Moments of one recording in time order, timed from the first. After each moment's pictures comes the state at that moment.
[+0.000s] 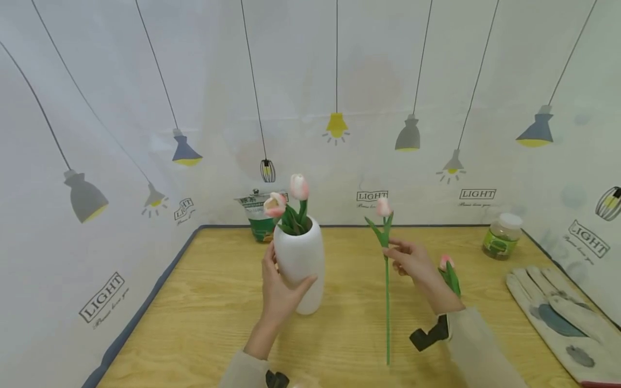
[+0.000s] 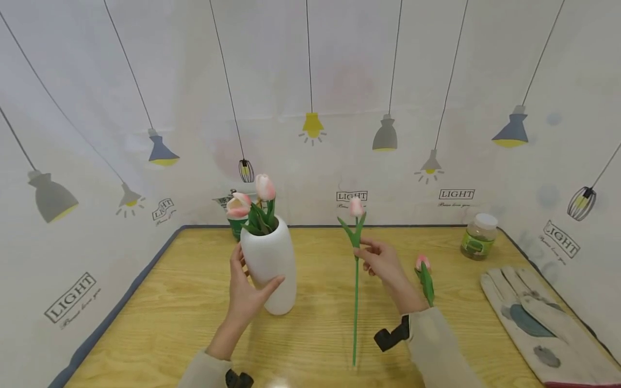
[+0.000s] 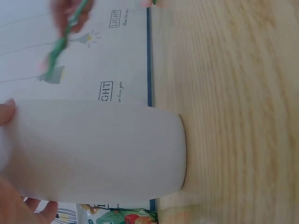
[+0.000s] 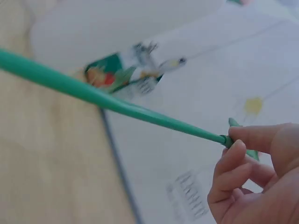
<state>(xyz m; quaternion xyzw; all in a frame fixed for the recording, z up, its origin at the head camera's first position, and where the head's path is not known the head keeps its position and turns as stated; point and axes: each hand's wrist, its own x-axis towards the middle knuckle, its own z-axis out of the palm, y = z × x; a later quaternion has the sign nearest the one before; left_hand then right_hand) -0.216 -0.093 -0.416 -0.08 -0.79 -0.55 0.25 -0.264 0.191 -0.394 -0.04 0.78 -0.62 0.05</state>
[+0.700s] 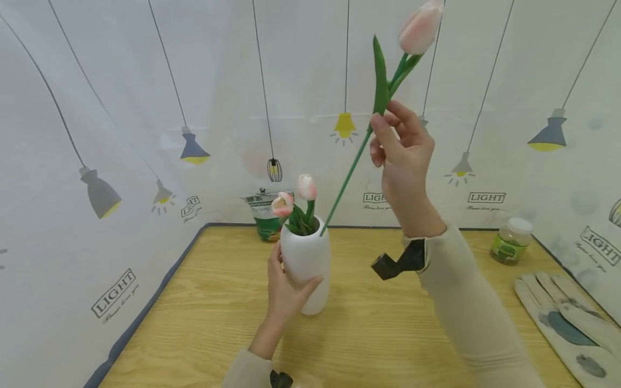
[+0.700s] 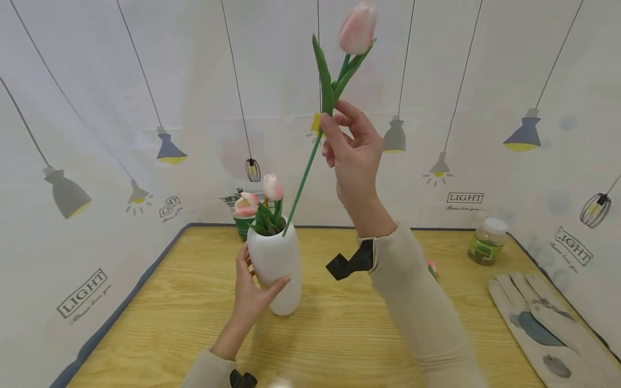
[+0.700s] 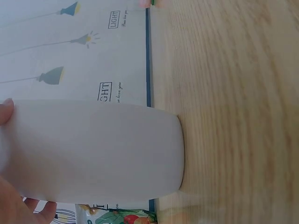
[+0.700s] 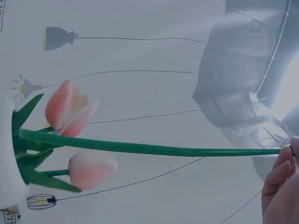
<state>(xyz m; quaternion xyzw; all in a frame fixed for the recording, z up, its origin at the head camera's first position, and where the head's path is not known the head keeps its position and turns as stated) -0.217 -0.095 -0.417 -0.09 -0.79 -0.55 0.25 -0.248 0.089 -0.182 -0.28 0.44 -0.81 -0.27</state>
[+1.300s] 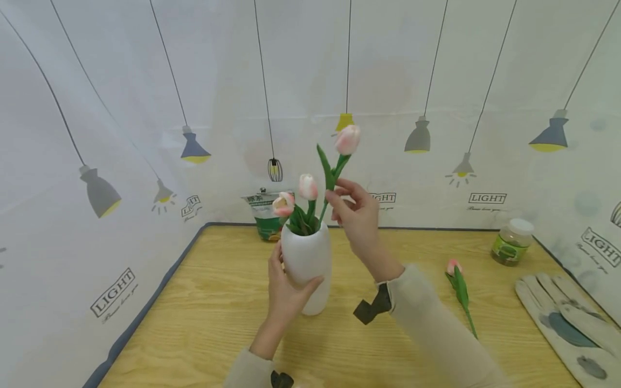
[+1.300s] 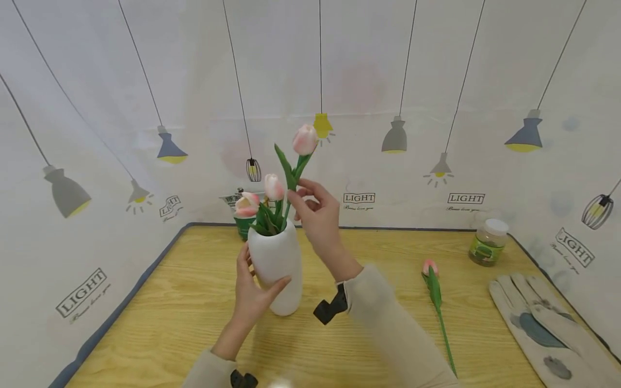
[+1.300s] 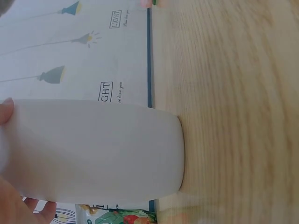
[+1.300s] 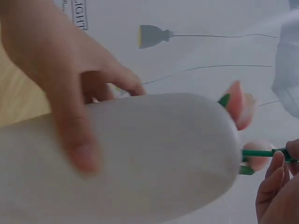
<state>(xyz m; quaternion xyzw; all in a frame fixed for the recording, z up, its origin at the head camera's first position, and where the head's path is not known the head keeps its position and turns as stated) -0.215 -0.094 -0.416 -0.08 -0.80 -0.54 0.24 -0.261 0.050 -0.285 -0.18 0.62 -0.74 -0.20</state>
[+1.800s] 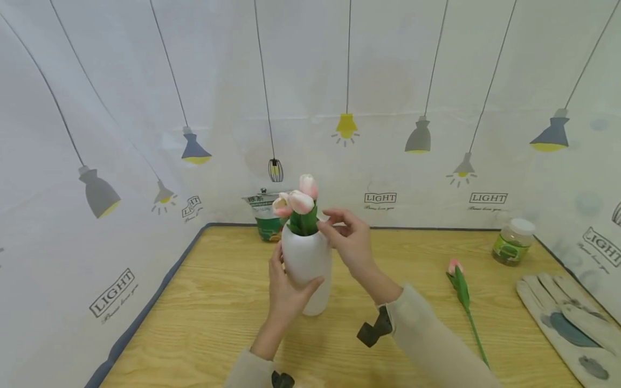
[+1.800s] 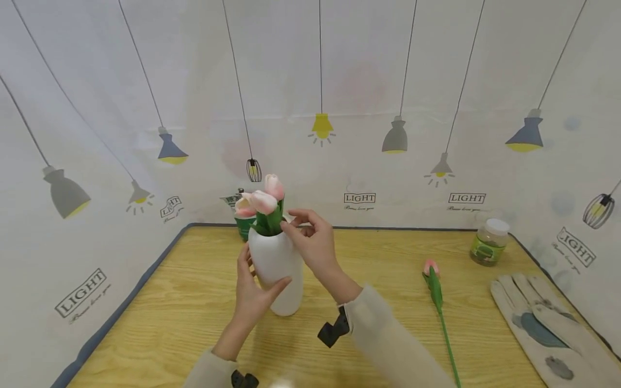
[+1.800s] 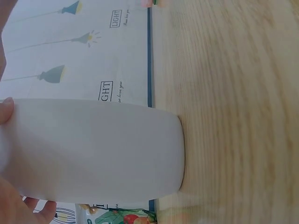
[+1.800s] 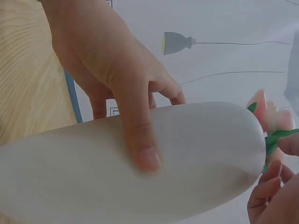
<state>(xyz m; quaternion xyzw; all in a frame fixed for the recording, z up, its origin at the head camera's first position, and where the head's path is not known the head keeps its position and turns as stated) -0.215 -0.095 -0.416 -0.09 -0.80 -0.54 0.24 -0.247 0.047 -0.325 -0.16 0.68 -0.69 -0.16</state>
